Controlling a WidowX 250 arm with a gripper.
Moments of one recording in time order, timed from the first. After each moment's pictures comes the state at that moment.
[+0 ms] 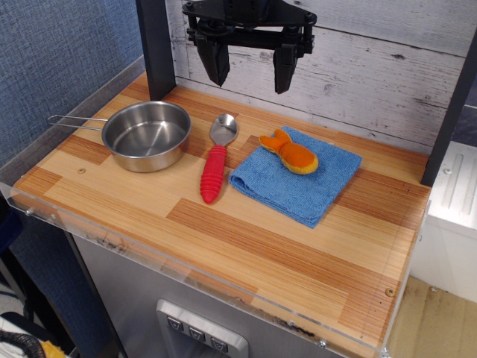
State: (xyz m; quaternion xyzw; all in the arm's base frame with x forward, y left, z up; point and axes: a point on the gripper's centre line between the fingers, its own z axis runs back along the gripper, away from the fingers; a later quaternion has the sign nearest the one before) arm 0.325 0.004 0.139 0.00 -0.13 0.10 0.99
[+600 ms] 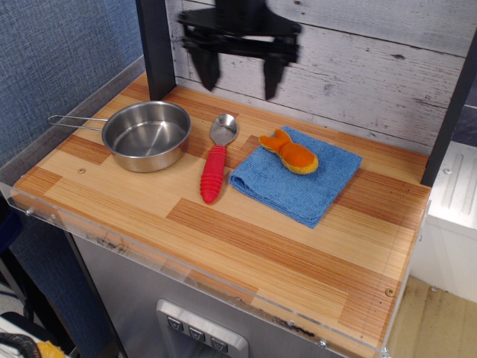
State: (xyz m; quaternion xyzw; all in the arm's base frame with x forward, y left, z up) arm 0.327 0.032 0.127 0.01 -0.12 0.10 0.99
